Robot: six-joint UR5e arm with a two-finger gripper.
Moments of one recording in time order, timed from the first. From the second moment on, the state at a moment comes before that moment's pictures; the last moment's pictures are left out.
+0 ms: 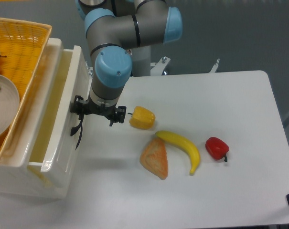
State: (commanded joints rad) arm 2.27 -1.81 -1.58 -1.44 1.29 0.38
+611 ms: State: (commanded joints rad) arm 2.28 -1.81 -1.58 -1.44 1.30 0.43
